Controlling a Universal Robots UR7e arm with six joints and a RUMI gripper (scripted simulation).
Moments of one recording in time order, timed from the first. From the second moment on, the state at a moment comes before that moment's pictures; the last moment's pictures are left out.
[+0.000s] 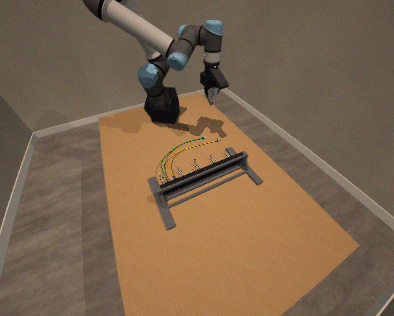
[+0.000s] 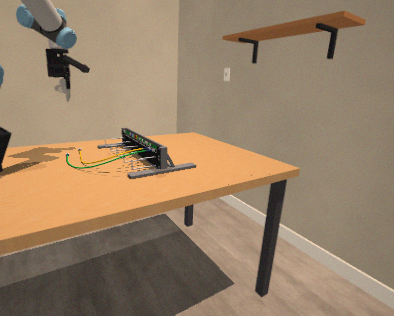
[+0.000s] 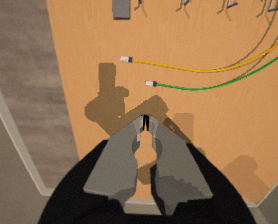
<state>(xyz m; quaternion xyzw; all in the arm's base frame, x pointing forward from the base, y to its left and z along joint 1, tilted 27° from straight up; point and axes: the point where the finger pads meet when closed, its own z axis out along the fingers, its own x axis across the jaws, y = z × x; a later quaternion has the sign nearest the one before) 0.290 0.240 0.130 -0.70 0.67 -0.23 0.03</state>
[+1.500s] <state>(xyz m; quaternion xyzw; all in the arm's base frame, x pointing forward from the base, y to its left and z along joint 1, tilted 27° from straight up) 0.291 0.241 0.130 -0.71 0.67 -0.24 0.03</state>
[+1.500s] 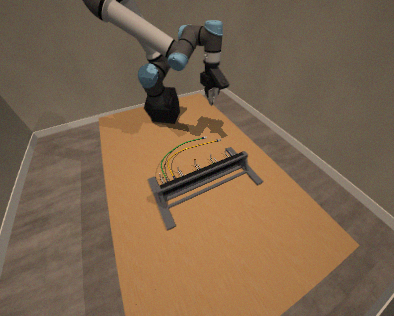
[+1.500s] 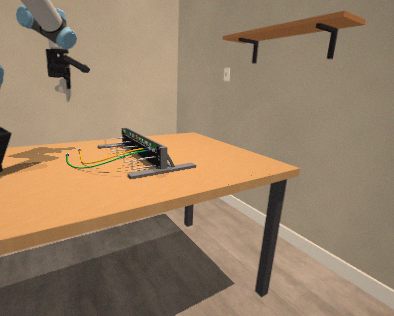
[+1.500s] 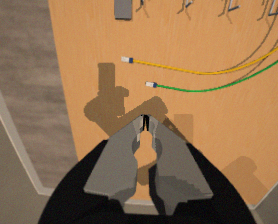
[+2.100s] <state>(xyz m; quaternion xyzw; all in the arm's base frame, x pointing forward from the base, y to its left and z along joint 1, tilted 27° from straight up) 0.302 0.247 0.129 -0.75 0.61 -0.25 0.03</state>
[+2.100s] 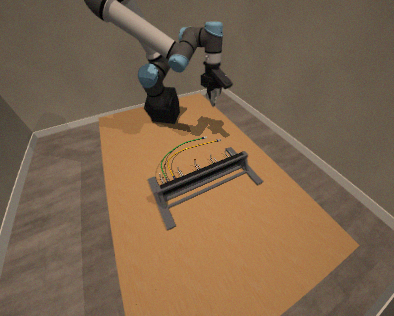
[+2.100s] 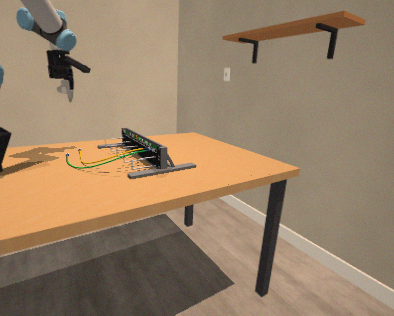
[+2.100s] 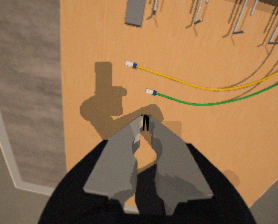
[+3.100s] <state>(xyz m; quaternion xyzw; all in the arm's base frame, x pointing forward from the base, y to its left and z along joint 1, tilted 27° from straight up) 0.343 0.268 0.128 -0.90 0.32 -0.30 -0.01</state>
